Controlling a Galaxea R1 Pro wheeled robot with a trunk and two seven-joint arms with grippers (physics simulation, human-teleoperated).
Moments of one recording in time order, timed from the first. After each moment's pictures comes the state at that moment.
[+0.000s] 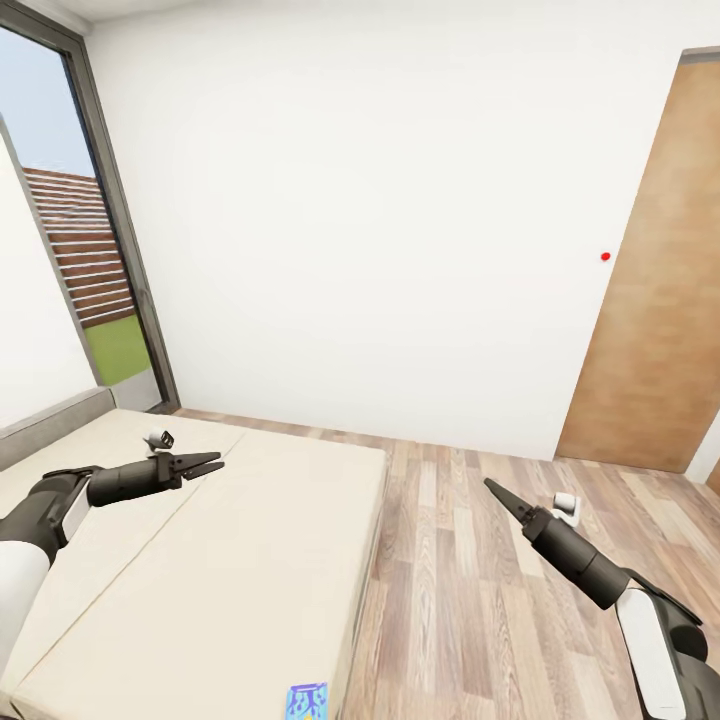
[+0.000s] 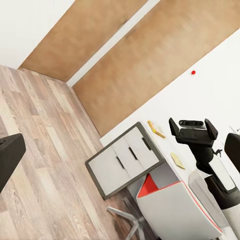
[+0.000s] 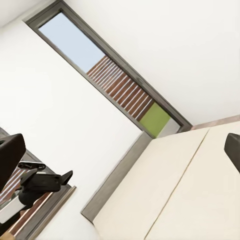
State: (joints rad) left arm -0.91 0.40 0.14 -0.50 0.12 0.68 -1.56; right arm -0.26 -0.03 -0.41 -1.45 -0.61 0.70 0.89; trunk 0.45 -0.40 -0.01
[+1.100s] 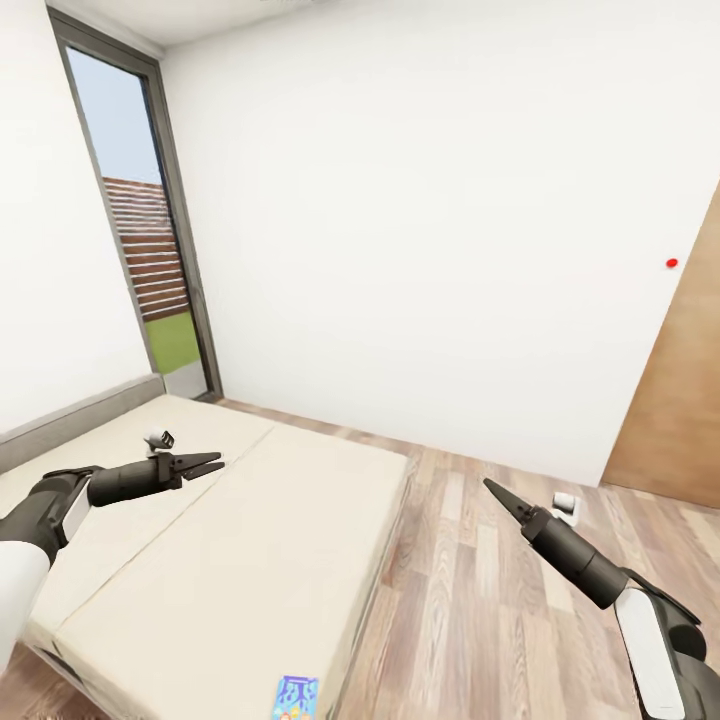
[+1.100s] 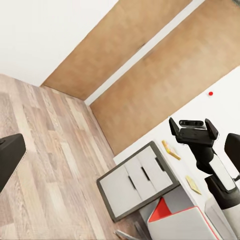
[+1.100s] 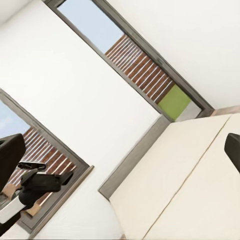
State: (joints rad) left arm -0.91 0.40 0.14 -0.50 0.12 0.68 -1.56; right arm -0.26 -0.03 -0.40 -1.45 -0.61 0.70 0.89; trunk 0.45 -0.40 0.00
